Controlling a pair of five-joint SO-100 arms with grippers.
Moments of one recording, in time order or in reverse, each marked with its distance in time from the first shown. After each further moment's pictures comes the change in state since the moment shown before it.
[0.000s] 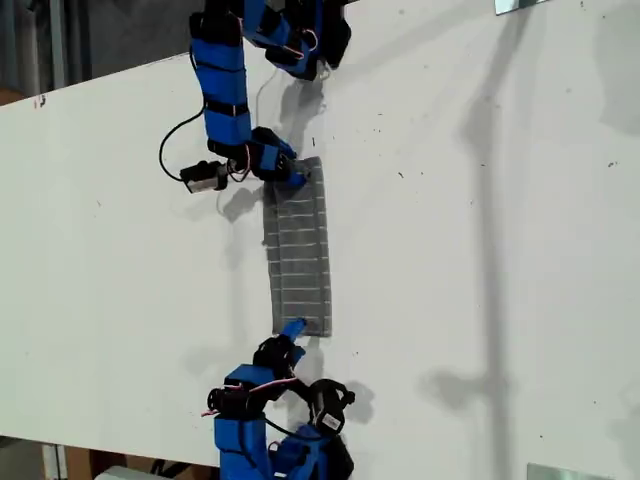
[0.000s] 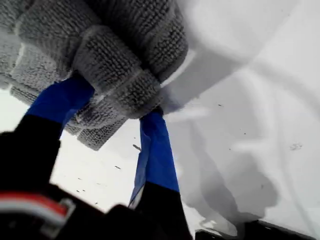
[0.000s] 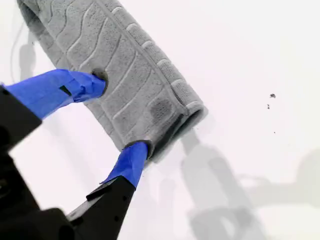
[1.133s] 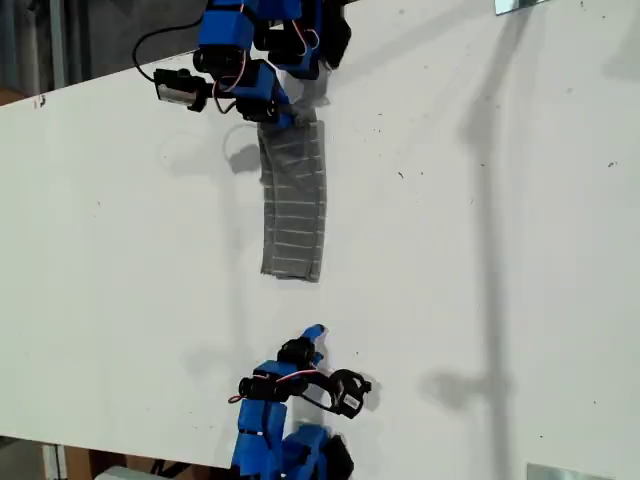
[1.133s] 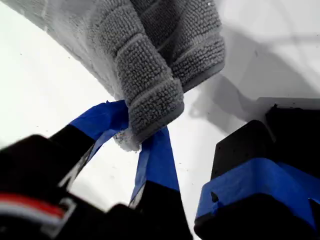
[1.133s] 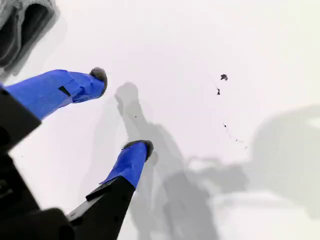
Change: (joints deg) arm 0 0.0 -6.2 20.9 -20.3 -5.8; arm 1 -6.2 54.7 13.0 30.3 27.2
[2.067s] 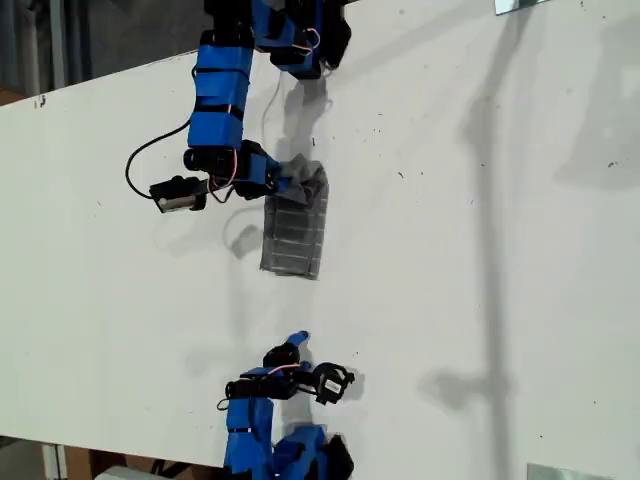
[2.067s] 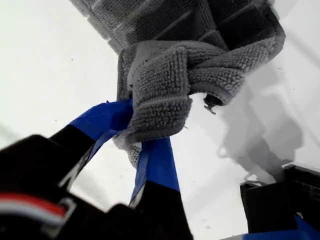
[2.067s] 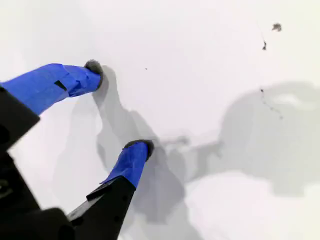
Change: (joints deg) arm 0 -8.6 4.1 6.5 4.3 -1.4; arm 1 -4.7 -59.2 -57.5 4.4 -15.8
